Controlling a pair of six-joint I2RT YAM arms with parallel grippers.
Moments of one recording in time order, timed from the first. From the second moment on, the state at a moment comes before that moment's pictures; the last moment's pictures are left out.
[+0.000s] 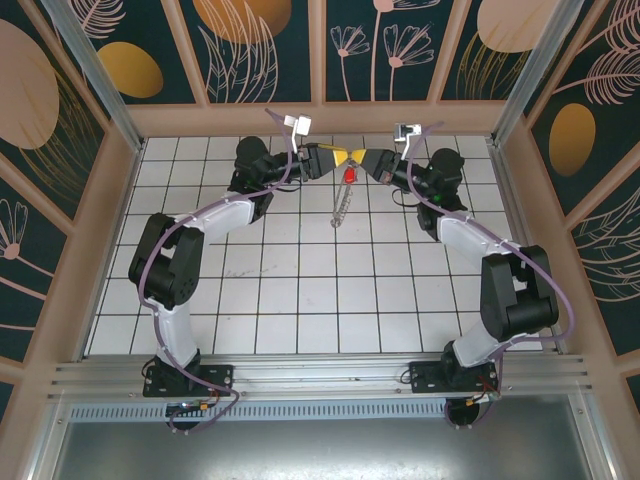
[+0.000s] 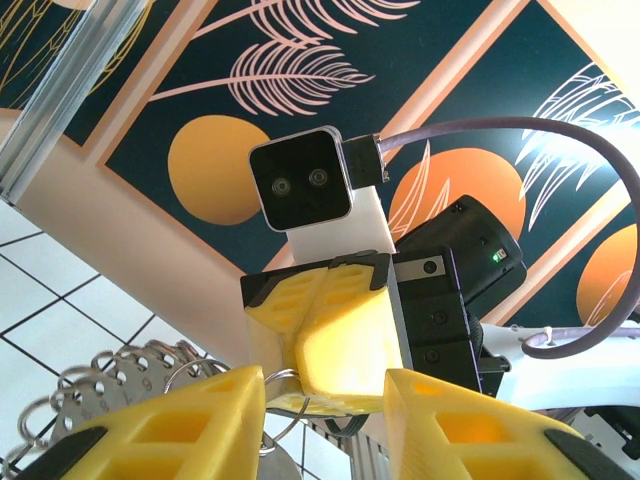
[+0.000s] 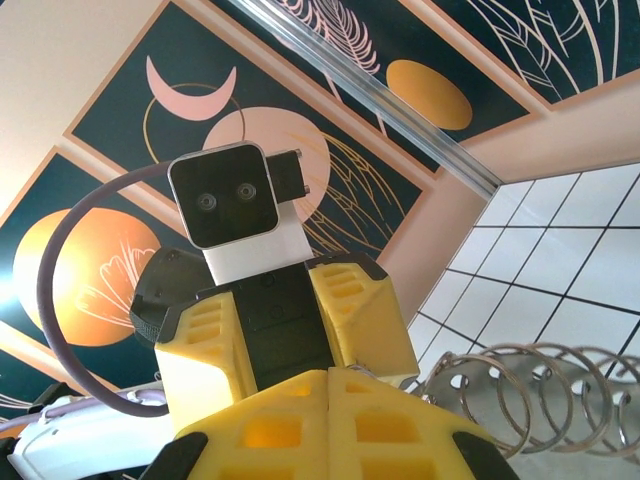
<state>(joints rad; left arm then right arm) -0.47 1.92 1.34 0.91 0.97 -0.98 0.26 1.57 0.98 0.81 -0.91 1.07</state>
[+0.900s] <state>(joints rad) -0.47 1.94 1.34 0.91 0.96 -0.97 0.27 1.58 0.99 0.81 -0.91 1.08</state>
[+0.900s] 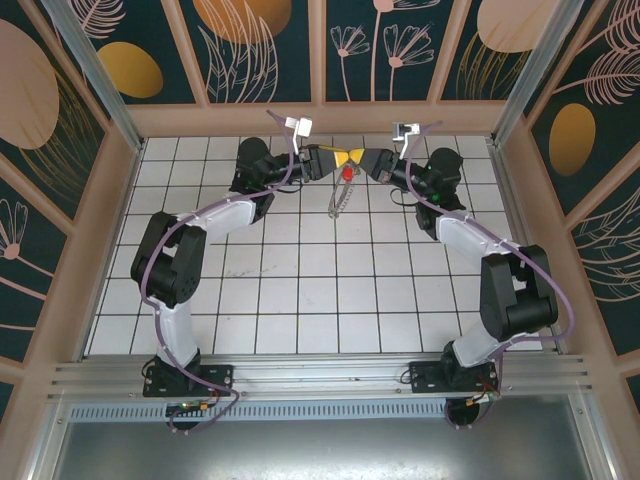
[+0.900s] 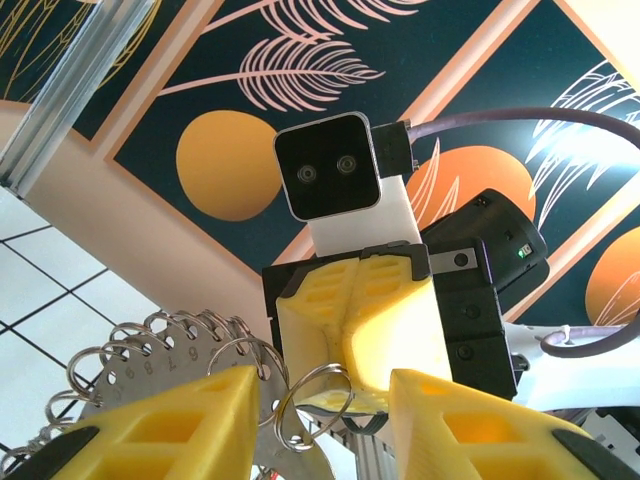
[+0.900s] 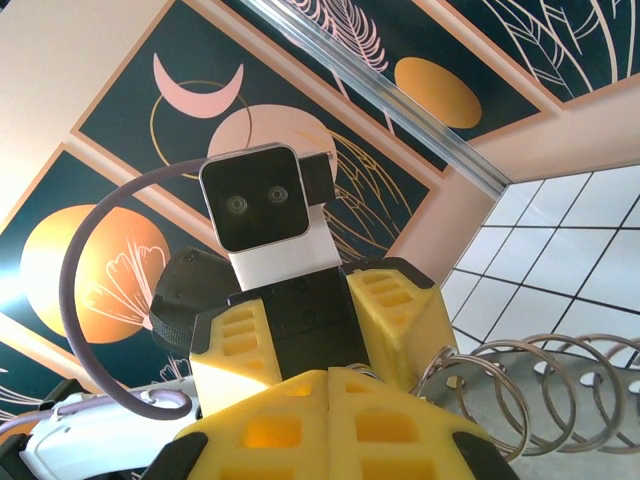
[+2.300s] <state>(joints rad) -0.47 1.94 1.33 1.03 0.94 -1.09 0.20 1.41 0.89 0.78 -0.86 0.99</state>
